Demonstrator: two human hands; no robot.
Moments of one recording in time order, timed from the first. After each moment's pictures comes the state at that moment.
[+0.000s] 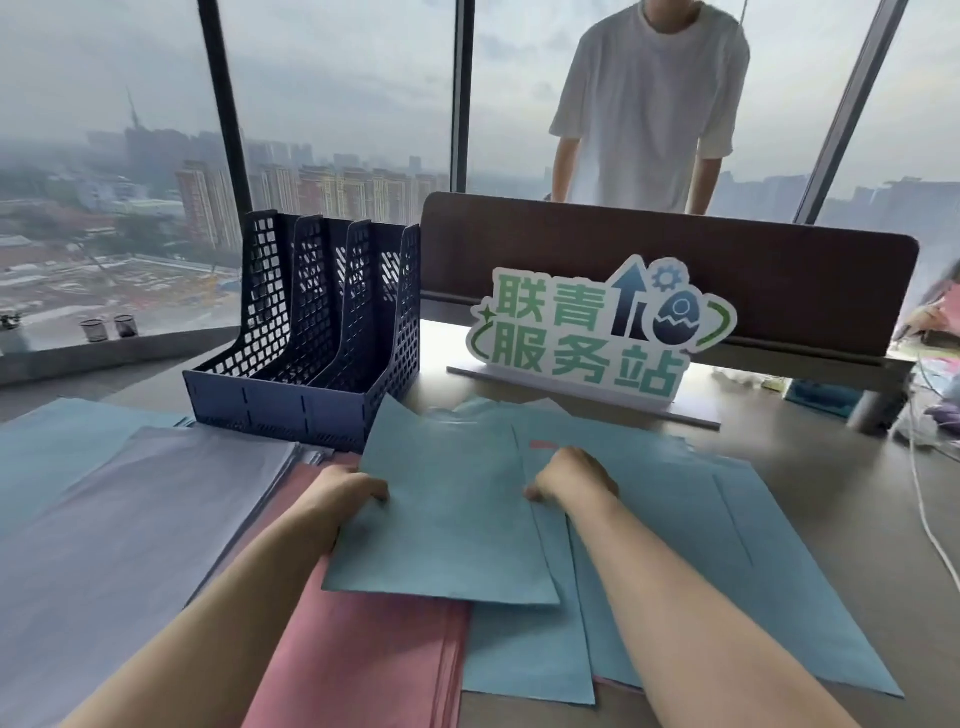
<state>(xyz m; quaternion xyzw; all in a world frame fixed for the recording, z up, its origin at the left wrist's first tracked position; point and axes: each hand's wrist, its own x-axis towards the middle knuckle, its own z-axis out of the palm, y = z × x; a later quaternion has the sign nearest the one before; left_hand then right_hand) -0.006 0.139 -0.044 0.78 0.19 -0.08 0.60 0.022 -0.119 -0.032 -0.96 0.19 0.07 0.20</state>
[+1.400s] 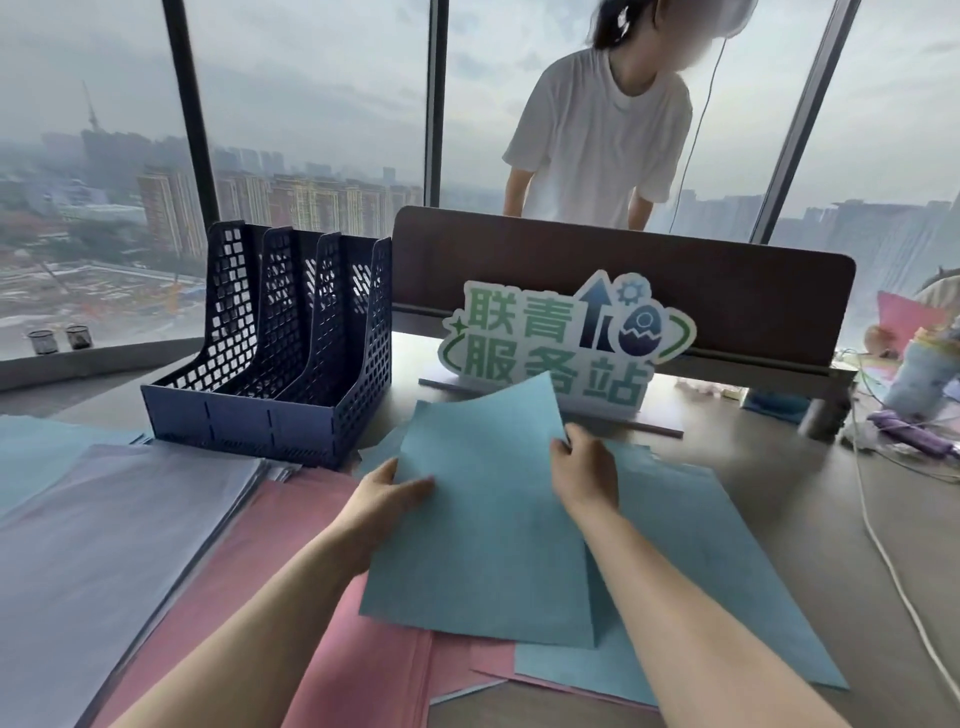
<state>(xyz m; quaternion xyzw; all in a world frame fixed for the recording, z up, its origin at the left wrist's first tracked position) -0.008 0.074 -0.050 0.66 0.03 -0.08 0.75 0.016 -0.158 -0.032 -0.90 0.13 -0.21 0.37</state>
